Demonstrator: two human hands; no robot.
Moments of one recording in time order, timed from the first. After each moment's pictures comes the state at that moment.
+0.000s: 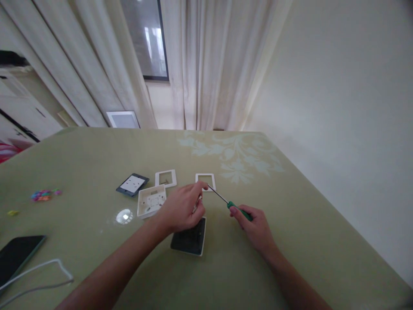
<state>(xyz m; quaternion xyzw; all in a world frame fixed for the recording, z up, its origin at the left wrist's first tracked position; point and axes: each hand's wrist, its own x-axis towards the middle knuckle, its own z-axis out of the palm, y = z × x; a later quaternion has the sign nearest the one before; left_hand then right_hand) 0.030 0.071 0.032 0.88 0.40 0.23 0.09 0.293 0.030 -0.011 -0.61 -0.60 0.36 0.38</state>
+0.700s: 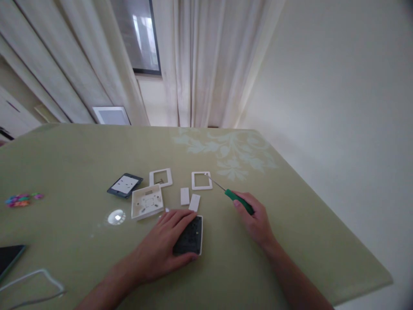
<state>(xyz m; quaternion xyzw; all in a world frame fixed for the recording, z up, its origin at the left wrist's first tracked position) -0.013 0.005 -0.019 0.87 0.40 0.19 0.21 0.306 0.038 -0.014 -0.53 -0.65 0.24 0.48</state>
